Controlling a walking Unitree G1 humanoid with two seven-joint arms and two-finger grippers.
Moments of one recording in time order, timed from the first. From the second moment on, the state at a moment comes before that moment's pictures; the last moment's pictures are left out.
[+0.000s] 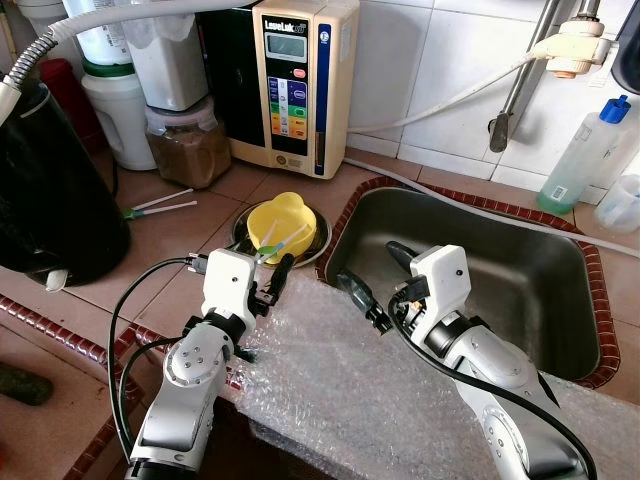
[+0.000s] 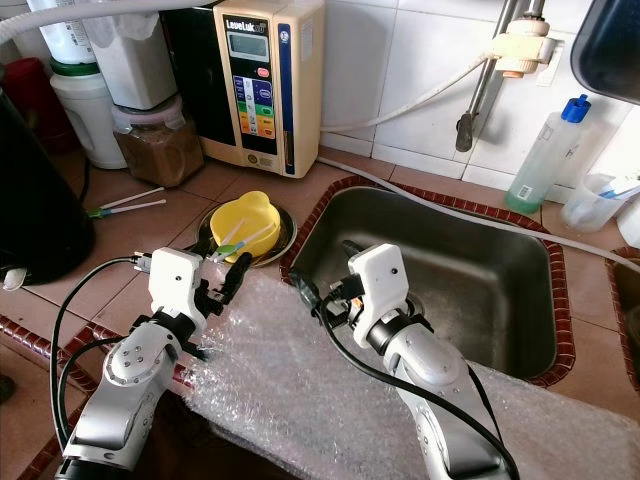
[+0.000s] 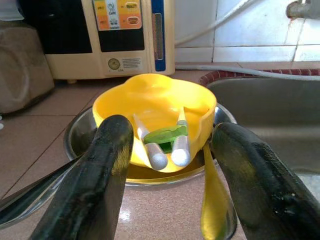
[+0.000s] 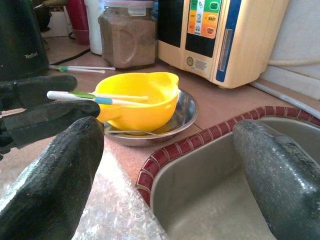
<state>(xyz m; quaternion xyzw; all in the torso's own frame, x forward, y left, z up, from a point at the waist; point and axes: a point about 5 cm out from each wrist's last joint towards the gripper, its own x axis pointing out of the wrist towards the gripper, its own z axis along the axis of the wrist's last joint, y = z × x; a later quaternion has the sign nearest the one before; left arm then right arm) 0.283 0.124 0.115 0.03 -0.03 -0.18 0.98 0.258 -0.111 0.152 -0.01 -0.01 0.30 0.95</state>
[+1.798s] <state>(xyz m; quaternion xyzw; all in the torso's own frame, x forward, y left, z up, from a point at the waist) 0.287 0.146 0.117 0.11 -0.05 -0.08 0.99 0.262 -0.111 0.146 -0.02 0.00 0.30 0.95</state>
